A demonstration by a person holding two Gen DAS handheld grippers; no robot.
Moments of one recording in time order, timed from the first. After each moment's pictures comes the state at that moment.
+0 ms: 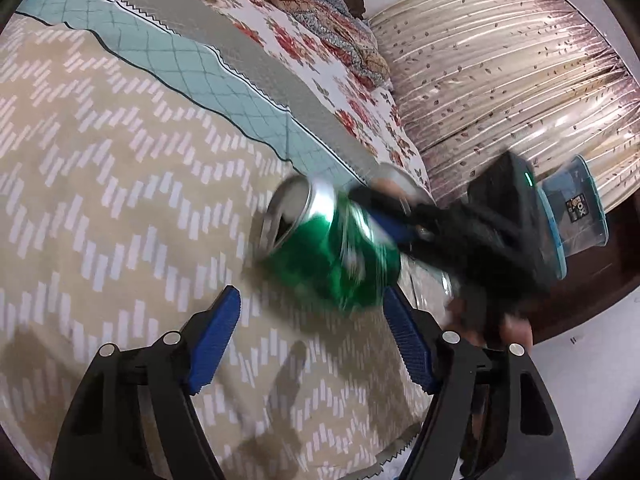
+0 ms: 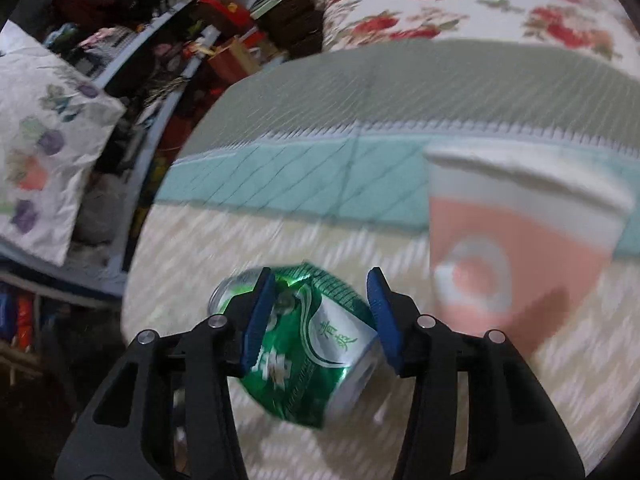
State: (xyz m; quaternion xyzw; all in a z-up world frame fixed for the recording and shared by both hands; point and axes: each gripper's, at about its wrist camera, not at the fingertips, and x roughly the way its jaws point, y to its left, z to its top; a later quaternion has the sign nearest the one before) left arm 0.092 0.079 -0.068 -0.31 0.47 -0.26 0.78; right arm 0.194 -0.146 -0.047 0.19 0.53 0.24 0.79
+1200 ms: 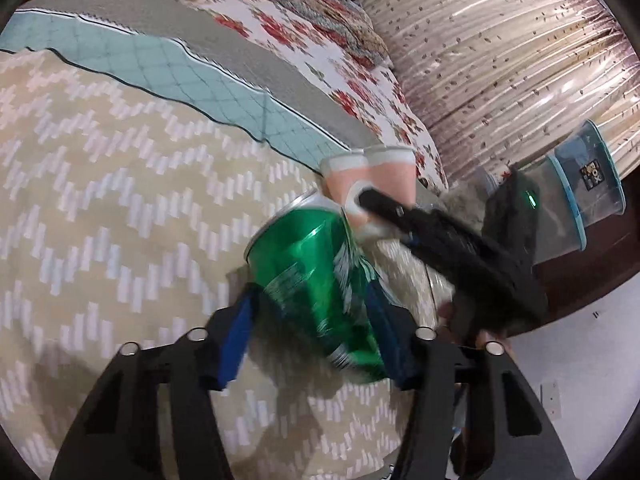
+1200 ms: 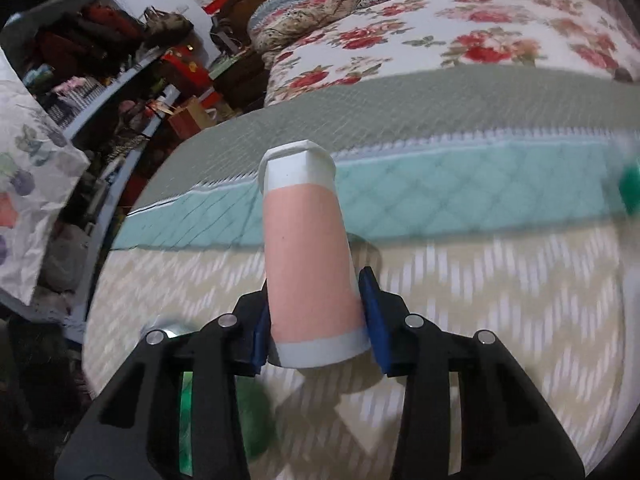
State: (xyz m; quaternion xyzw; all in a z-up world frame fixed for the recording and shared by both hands) left arm 0.095 0.036 -0.064 -0.25 0.49 -0.26 0.79; right arm 0.153 -0.193 -0.069 0.21 0.44 0.14 0.86
